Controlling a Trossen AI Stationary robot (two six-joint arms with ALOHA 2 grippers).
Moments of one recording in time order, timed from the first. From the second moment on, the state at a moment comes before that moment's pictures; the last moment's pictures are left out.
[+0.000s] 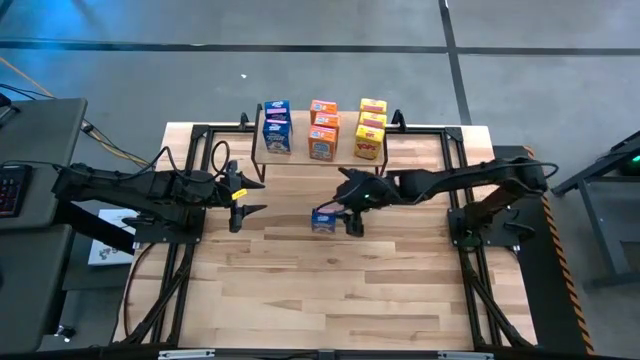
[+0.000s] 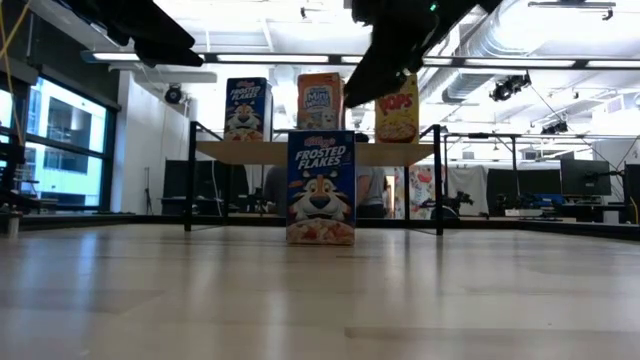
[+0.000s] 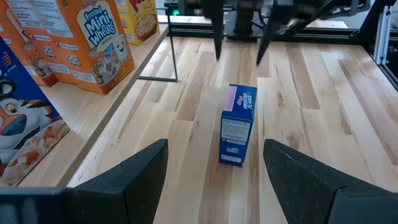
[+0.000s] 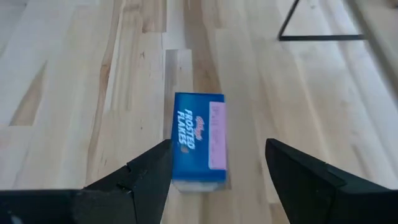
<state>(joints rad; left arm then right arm) -0.10 0.70 0.62 -0.34 -0.28 -0.07 0.01 1.54 1.13 -0.33 0.05 0.01</state>
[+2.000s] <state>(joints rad) -0.10 0.70 0.62 -0.34 -0.28 -0.07 0.08 0.09 0.05 -0.06 0.24 0.07</state>
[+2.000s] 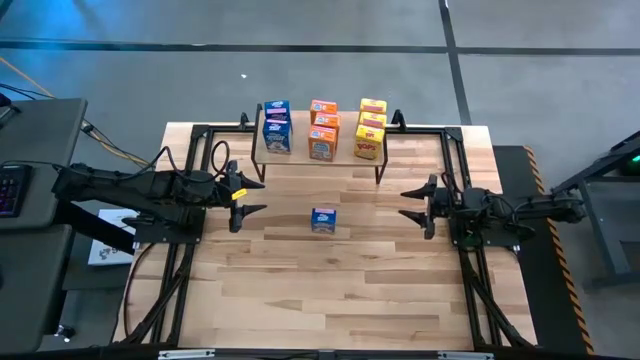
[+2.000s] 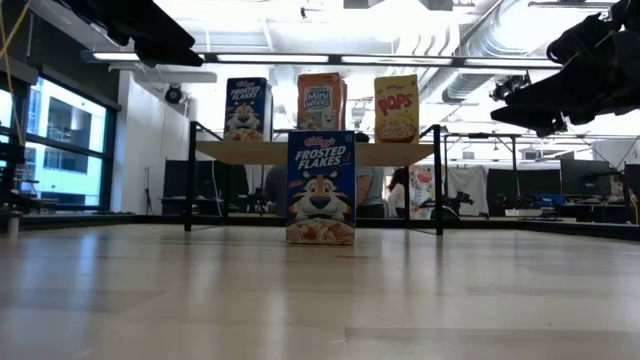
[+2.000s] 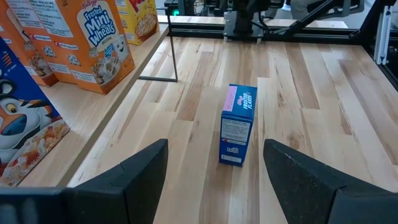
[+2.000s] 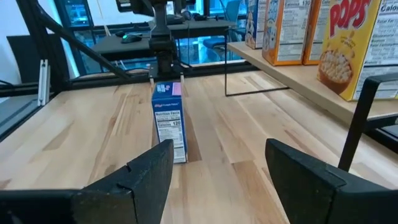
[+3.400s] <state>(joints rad) -0.10 0.70 0.62 -0.33 -0.27 0.19 0.08 0.11 0.05 -0.06 0.23 0.13</state>
